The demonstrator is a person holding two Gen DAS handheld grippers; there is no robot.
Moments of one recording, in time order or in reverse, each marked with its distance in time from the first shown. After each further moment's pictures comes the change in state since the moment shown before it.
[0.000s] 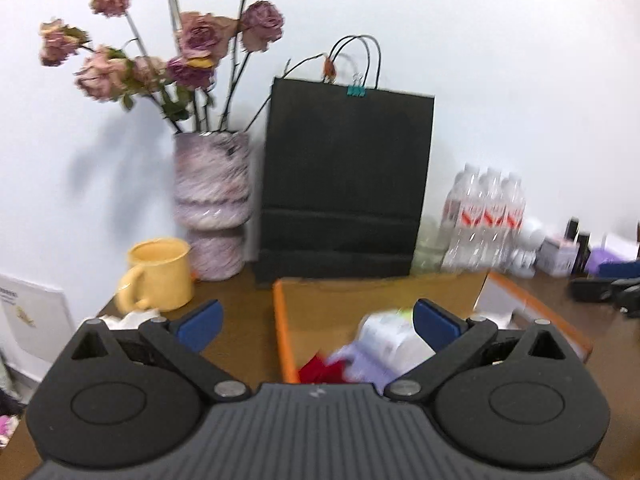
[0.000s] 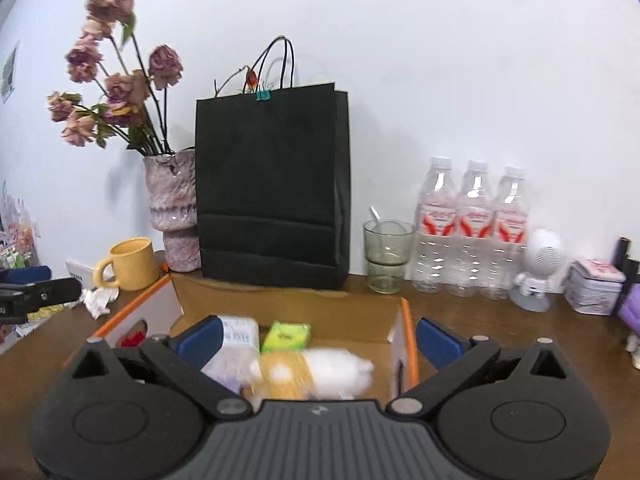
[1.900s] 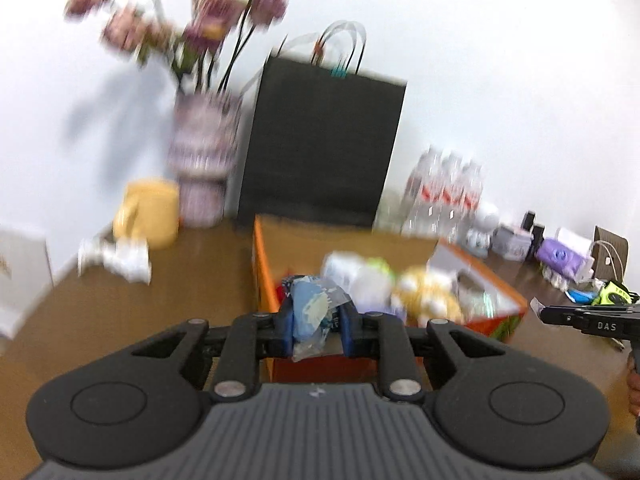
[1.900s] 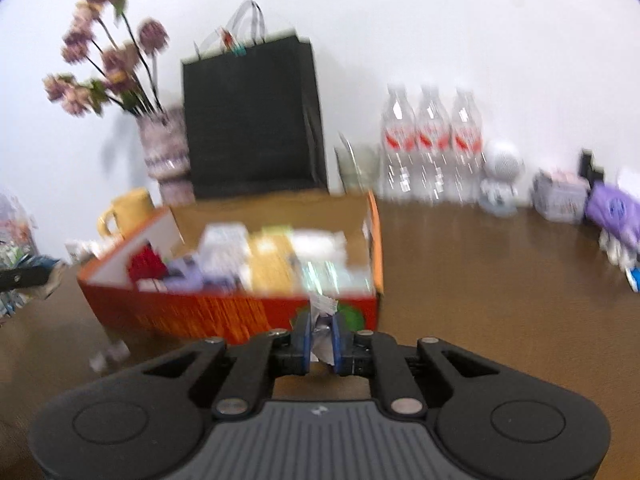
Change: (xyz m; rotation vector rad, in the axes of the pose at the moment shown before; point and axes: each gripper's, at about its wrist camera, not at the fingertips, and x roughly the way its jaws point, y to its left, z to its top) left arm -0.059 0.005 -0.026 -0.078 0.030 -0.116; right arm -0.058 -0.008 -0.070 0.091 0.092 -0.009
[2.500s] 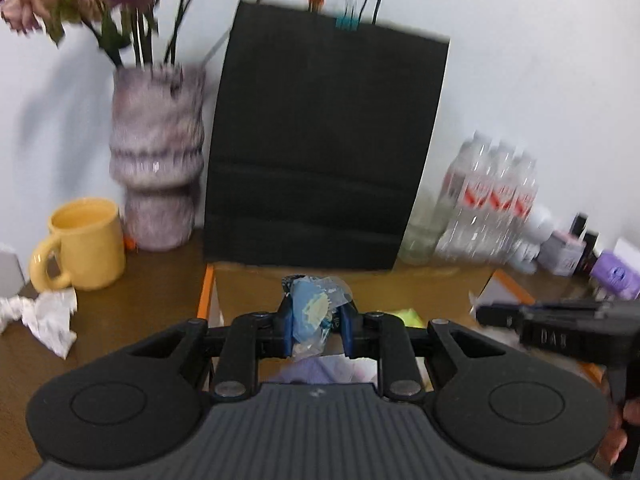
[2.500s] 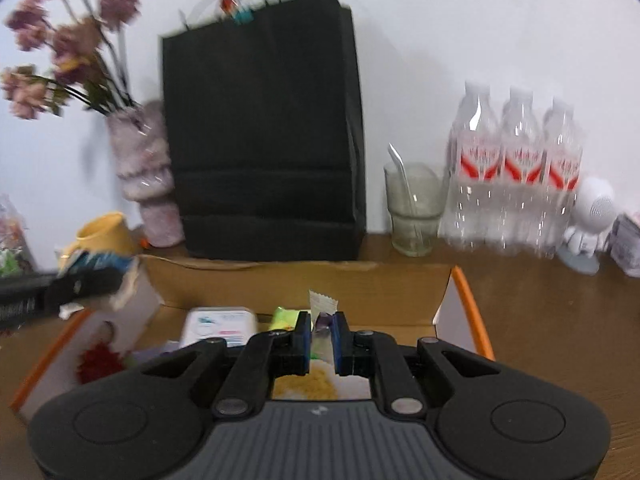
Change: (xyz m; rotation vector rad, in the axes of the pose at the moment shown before) left arm 0.178 -0.019 0.046 -0.007 0.113 0.059; right arm 0.178 0.036 0.096 -0.011 0.080 0.013
